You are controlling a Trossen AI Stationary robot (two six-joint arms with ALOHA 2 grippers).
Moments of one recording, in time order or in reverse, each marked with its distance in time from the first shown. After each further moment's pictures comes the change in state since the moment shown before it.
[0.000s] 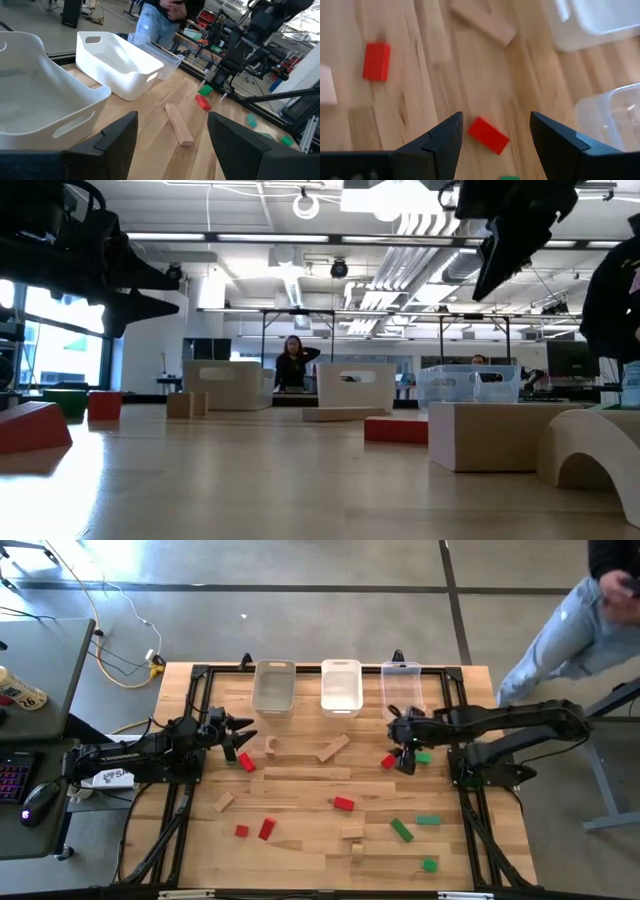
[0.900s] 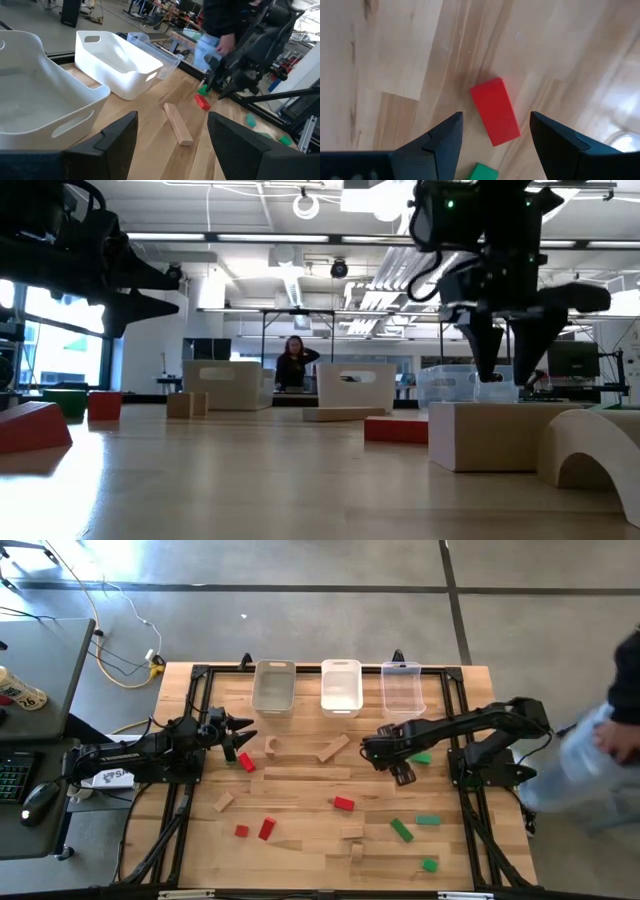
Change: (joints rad) left arm 0.000 0.000 0.000 0.000 0.005 -0.004; right arm -0.005 0.411 -0.004 -0.009 -0.065 -0.513
